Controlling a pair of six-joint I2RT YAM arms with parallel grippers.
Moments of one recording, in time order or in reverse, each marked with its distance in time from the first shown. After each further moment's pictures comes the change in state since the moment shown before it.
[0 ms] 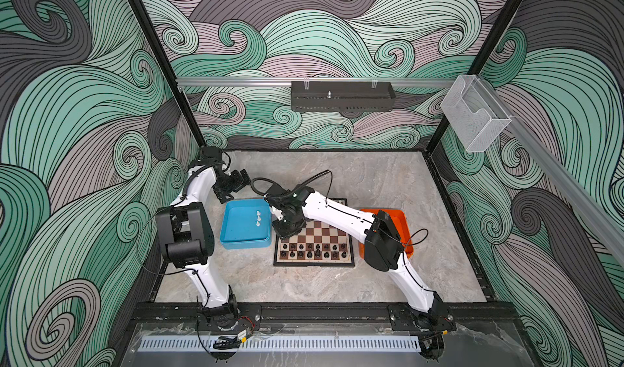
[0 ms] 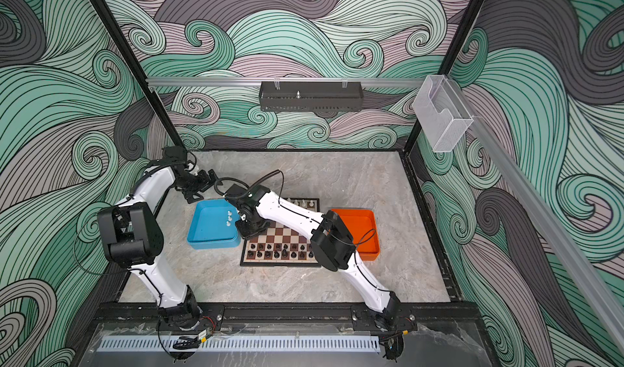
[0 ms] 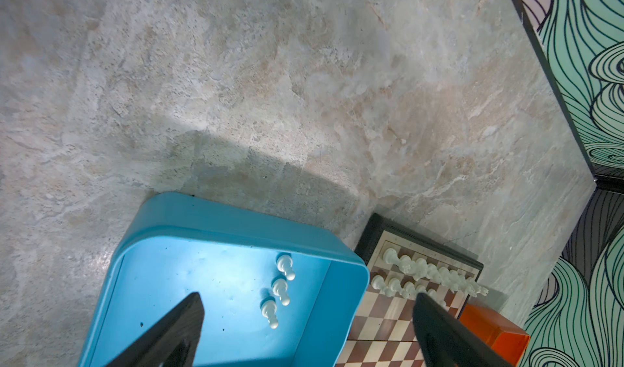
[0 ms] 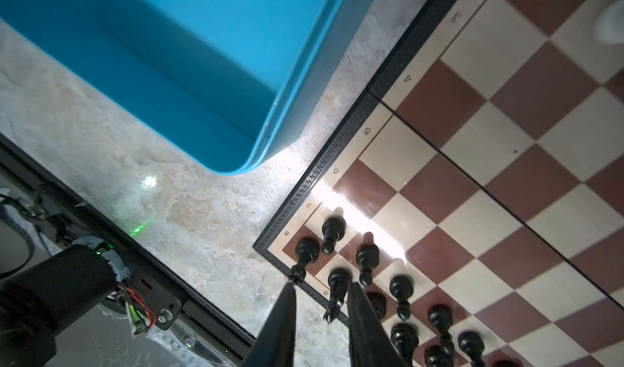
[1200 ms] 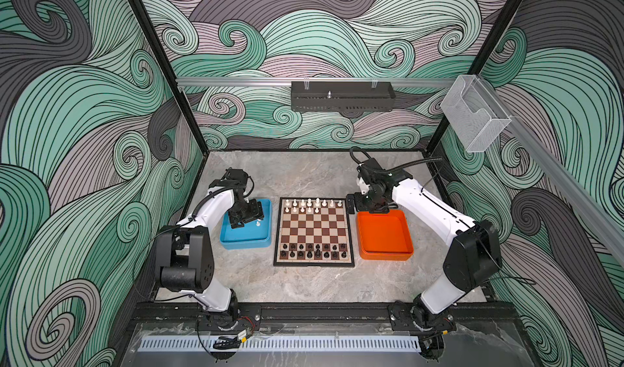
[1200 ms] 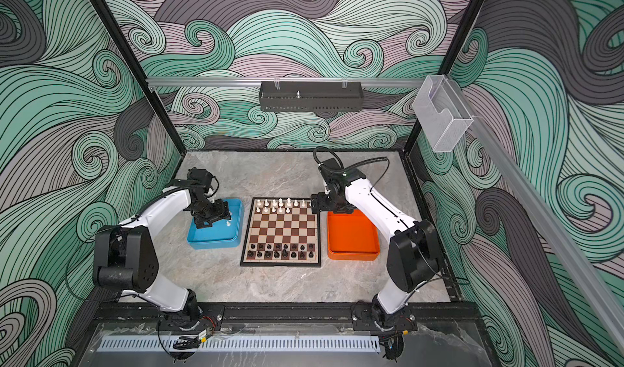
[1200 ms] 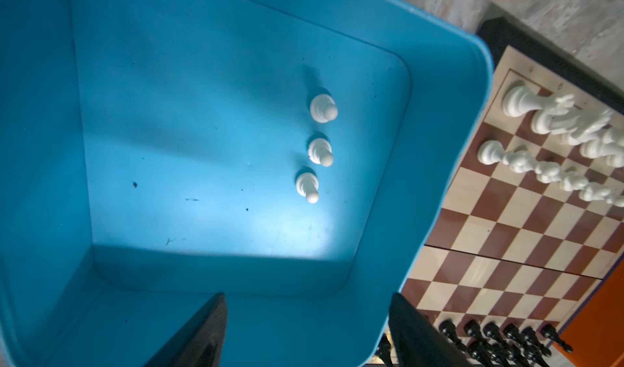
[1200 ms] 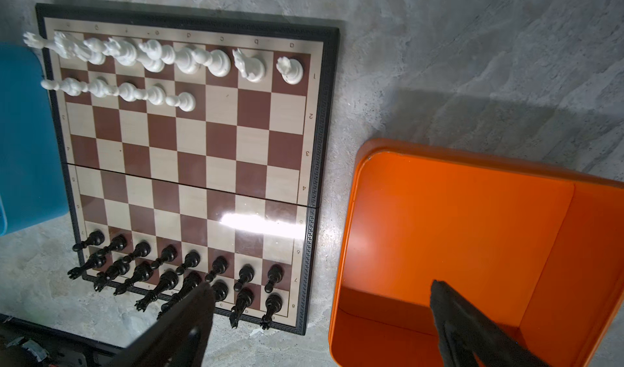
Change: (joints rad) left arm -0.224 -0.216 -0.357 -0.054 -0.200 0.037; right arm -0.539 -0.643 -0.792 0.163 0.114 -0.045
